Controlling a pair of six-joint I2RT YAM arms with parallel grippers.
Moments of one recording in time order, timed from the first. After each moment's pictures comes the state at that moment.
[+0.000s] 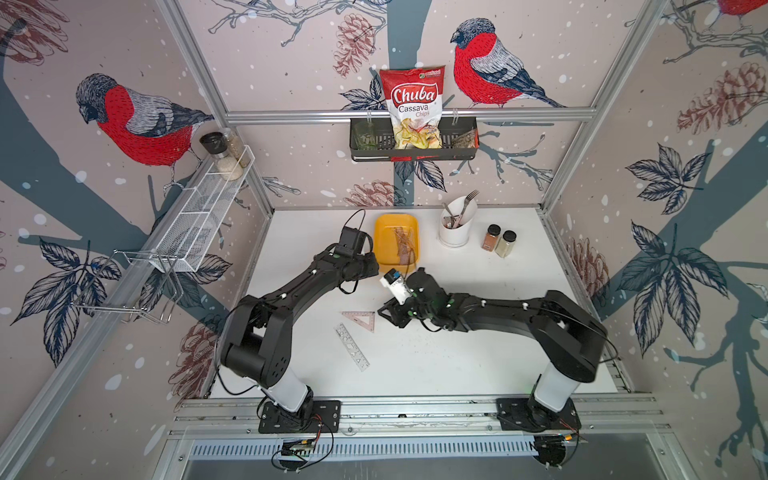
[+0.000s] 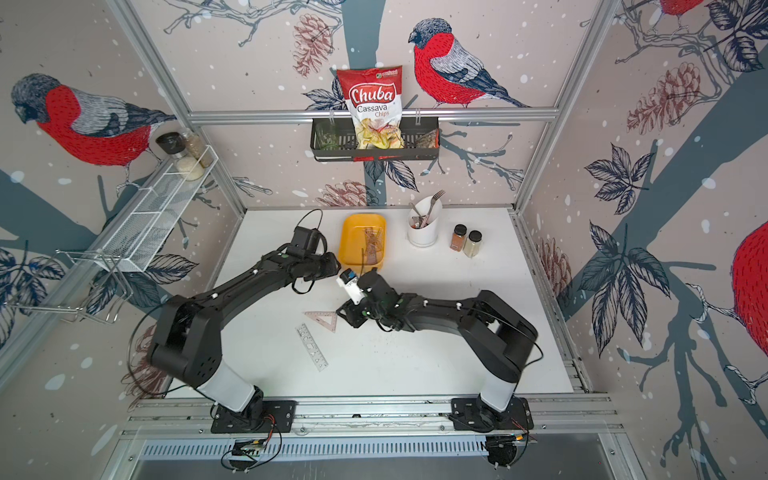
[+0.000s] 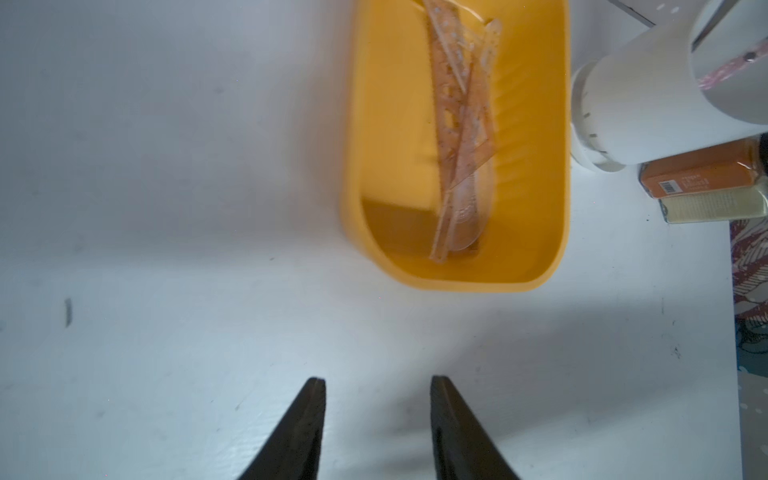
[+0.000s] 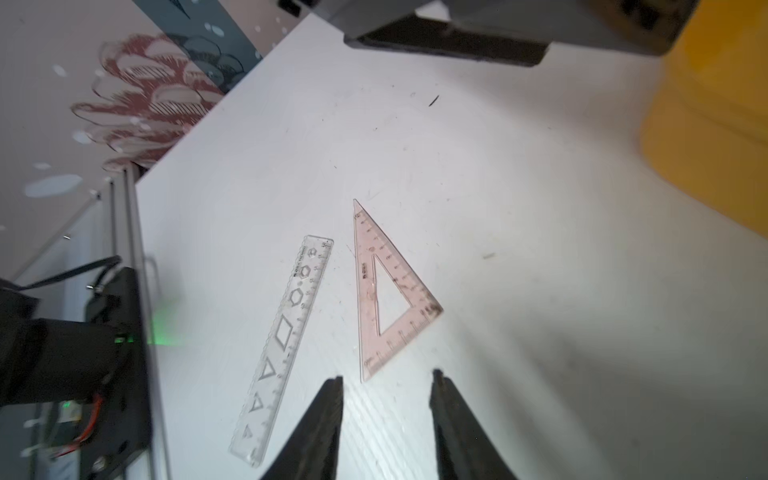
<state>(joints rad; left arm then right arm) -0.36 1.57 1.06 -0.41 0.13 -0.55 1.02 1.81 1.02 0.10 -0.20 0.20</state>
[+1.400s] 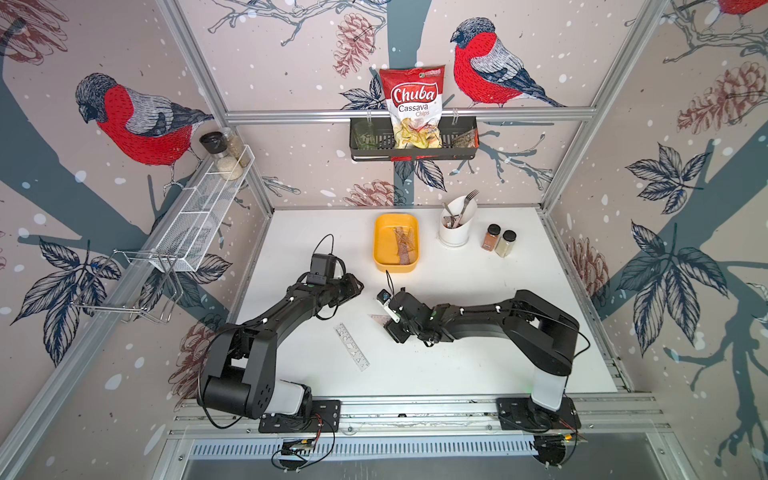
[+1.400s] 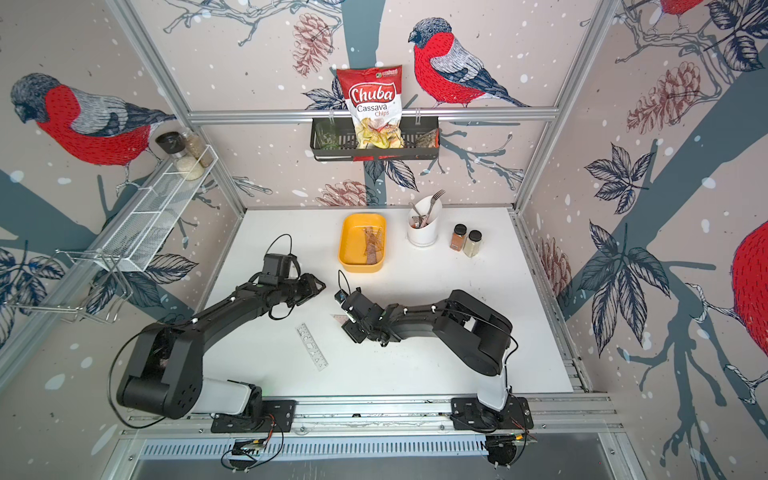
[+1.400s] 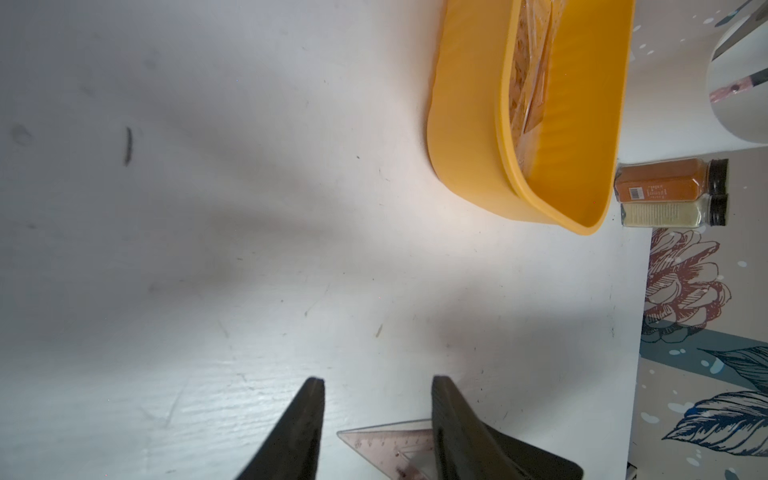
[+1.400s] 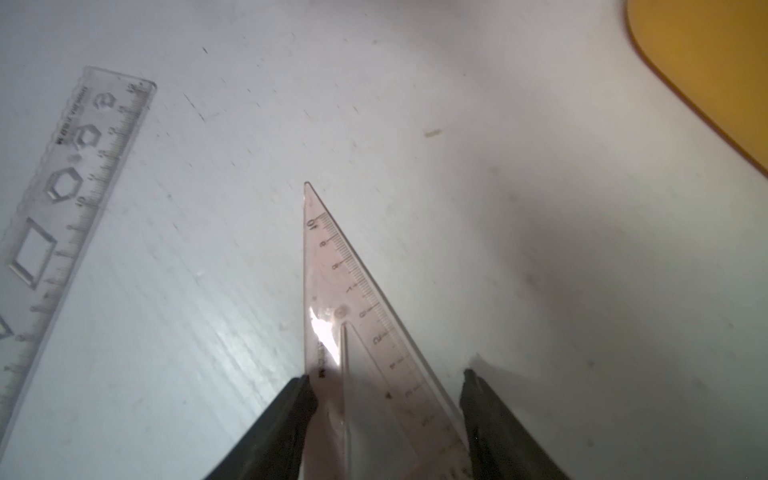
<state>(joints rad) -0.22 1.43 0.72 -0.22 0.36 -0.65 1.09 1.85 0.97 -0.04 0.12 0.08</state>
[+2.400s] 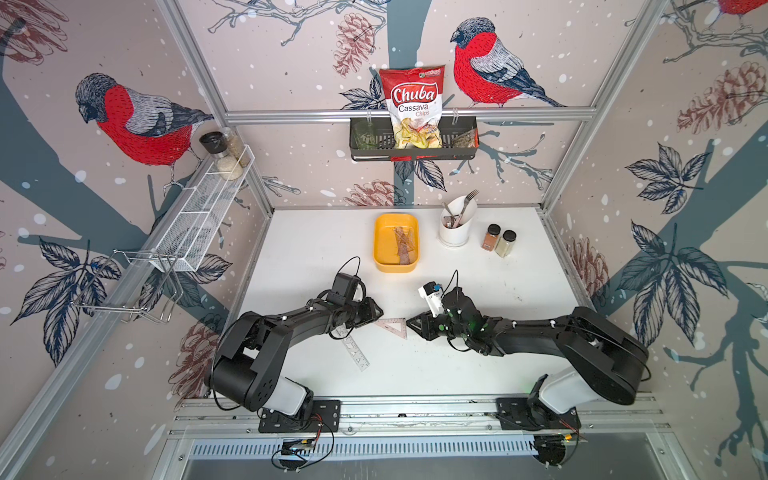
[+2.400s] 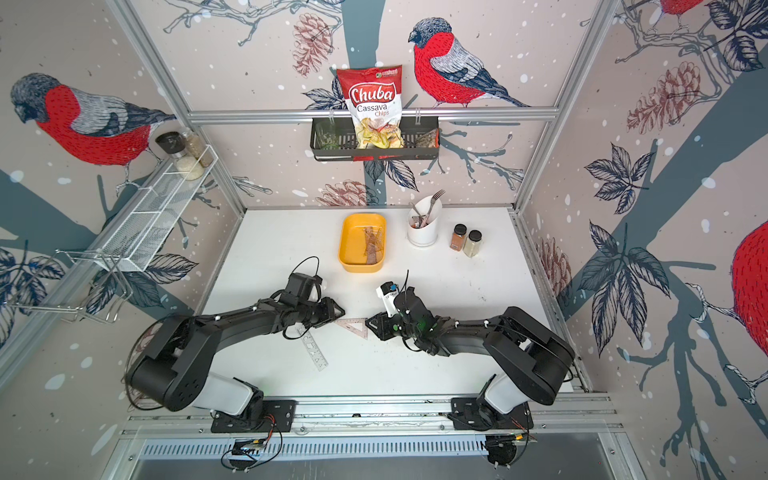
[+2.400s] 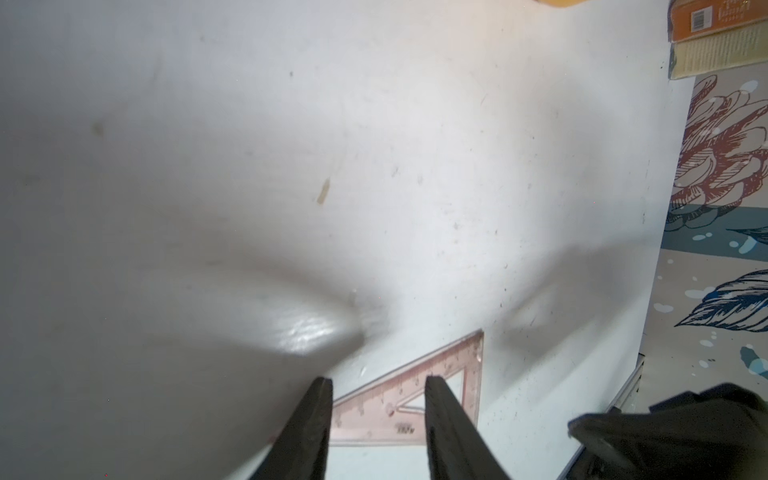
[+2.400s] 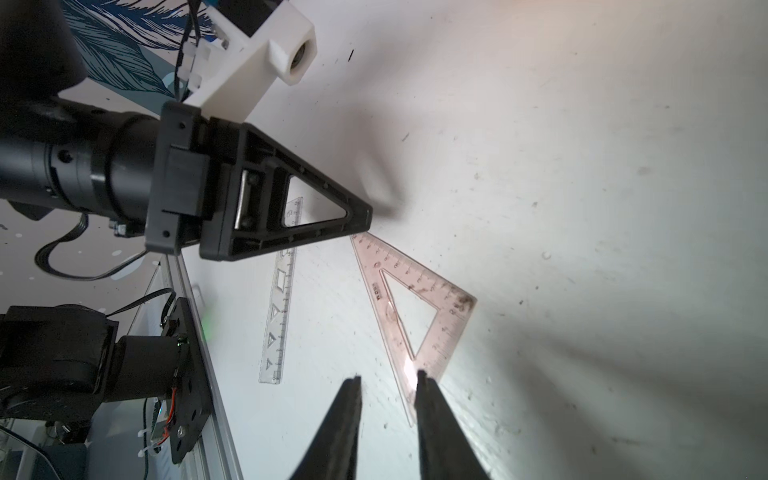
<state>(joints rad) -0.41 1.47 0.57 -0.10 0.42 -0.68 0.90 1.54 0.52 0.43 -0.31 0.59</state>
